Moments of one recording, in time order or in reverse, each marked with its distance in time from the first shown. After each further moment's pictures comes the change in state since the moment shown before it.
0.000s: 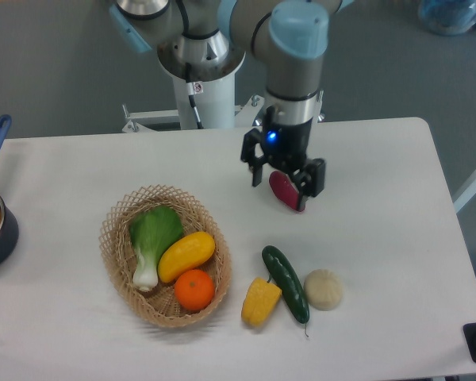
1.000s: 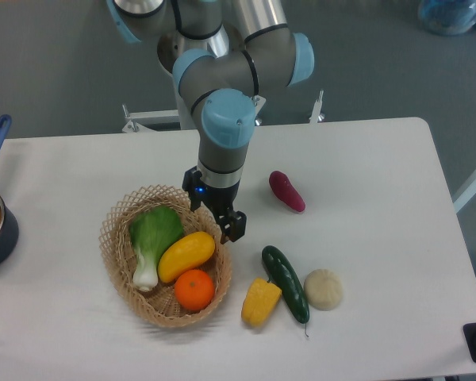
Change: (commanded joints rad) arm -0.161 -0.143 -0.006 0.006 0.009 -0.089
